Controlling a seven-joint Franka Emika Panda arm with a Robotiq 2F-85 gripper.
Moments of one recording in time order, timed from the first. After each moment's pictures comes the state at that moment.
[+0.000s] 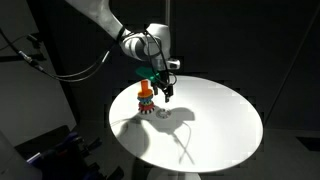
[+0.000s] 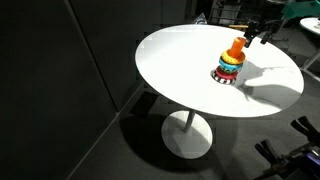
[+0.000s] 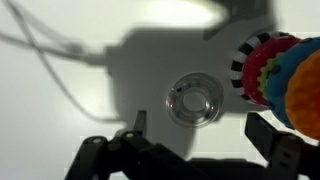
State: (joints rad) arm -0.06 0.34 -0.06 -2.04 -0.01 2.37 0.01
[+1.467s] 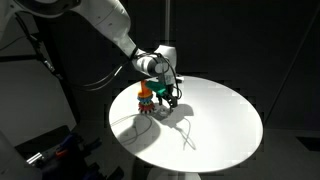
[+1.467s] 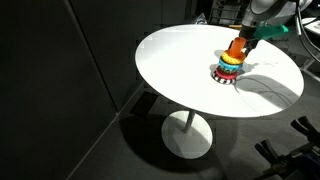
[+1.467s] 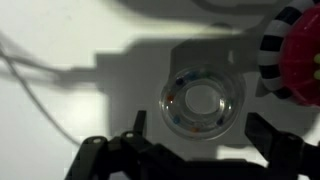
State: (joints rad) arm -0.06 0.62 -0.05 -1.83 -0.01 2.40 0.01
